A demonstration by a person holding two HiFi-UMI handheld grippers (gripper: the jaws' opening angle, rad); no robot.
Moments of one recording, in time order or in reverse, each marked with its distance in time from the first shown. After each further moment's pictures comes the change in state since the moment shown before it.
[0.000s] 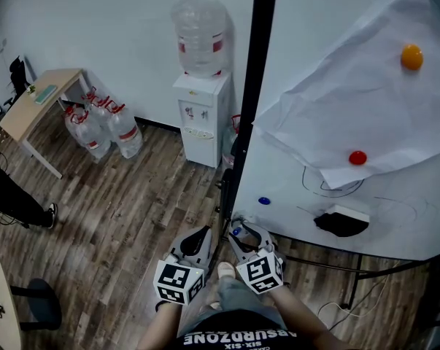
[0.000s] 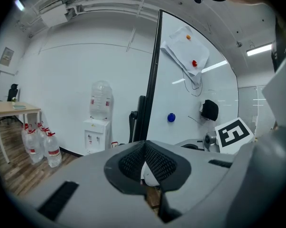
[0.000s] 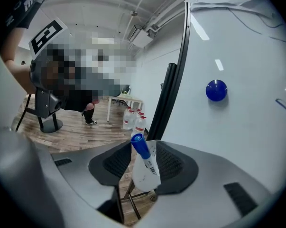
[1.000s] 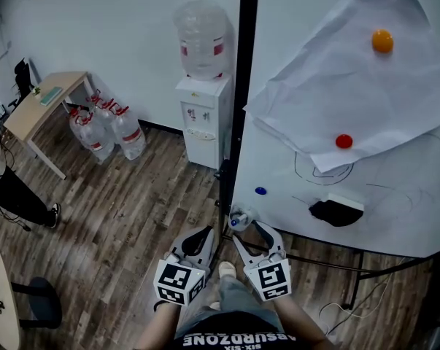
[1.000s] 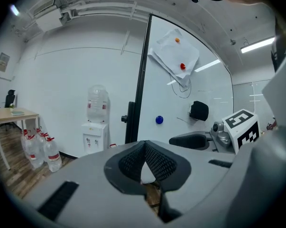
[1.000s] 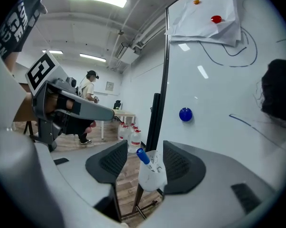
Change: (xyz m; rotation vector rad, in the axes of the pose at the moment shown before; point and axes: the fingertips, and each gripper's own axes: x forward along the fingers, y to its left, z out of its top) left arm -0.026 -0.030 0.006 0.053 -0.014 -0.017; right arm -0.063 -0.002 0.029 0.142 -0.182 -0.073
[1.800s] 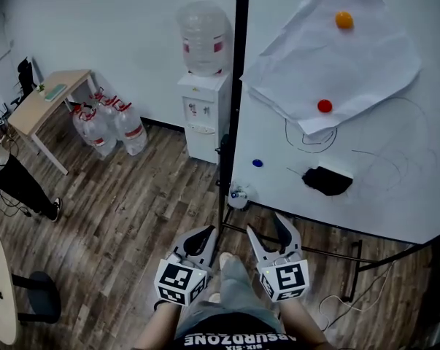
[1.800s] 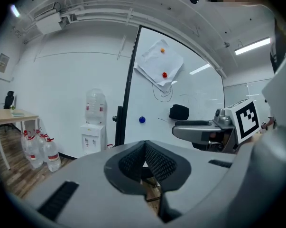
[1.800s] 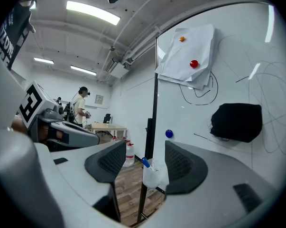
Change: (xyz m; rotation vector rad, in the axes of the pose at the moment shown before) left arm -0.072 -0.055 -0.016 0.011 -0.021 -0.023; right arm -0.103 0.013 0.039 0.083 -0.158 -0.131
